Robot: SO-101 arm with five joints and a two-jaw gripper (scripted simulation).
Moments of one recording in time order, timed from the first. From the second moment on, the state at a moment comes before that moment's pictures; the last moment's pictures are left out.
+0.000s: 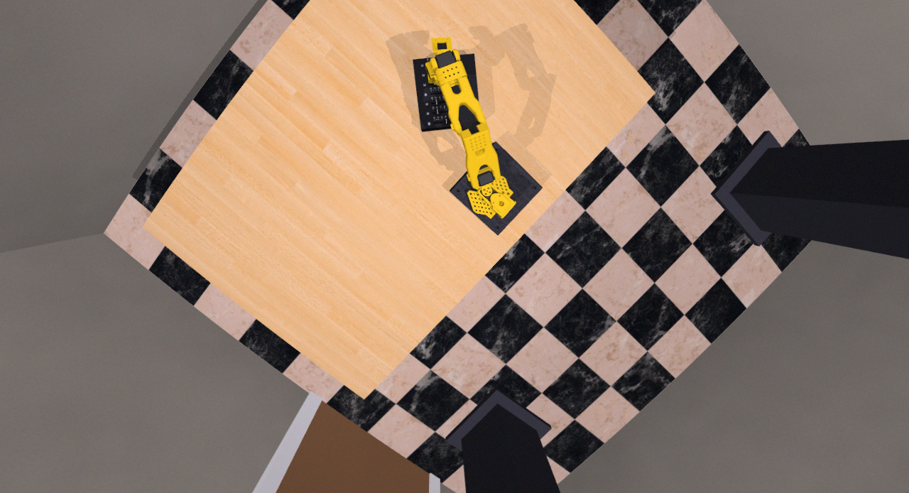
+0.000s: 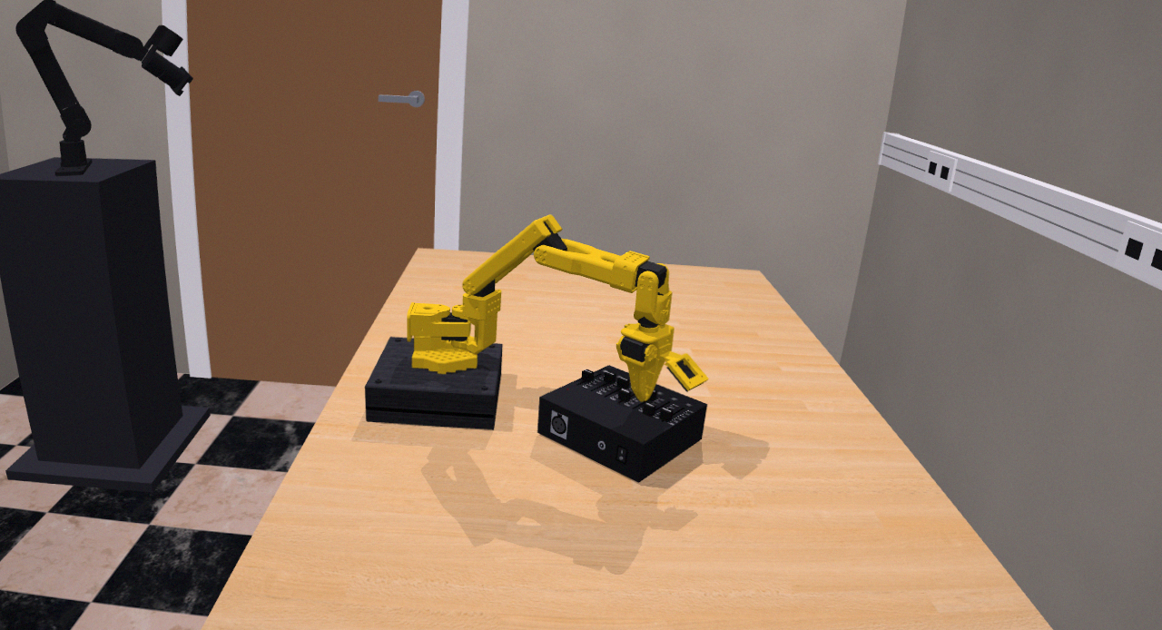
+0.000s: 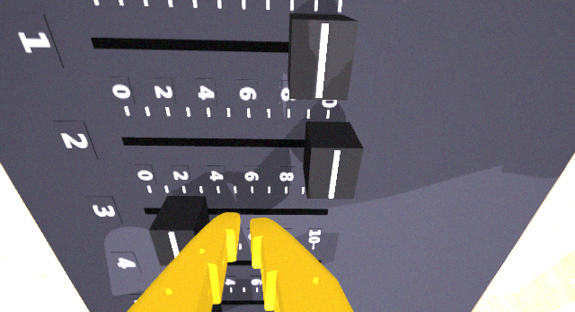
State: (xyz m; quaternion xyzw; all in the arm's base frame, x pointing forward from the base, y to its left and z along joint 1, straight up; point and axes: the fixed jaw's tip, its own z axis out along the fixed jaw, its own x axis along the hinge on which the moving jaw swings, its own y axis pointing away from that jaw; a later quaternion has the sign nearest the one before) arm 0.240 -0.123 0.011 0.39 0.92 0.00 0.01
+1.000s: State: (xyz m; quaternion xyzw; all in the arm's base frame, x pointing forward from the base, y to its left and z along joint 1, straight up) arm 0.237 -0.121 0.009 0.37 0.93 0.00 0.01
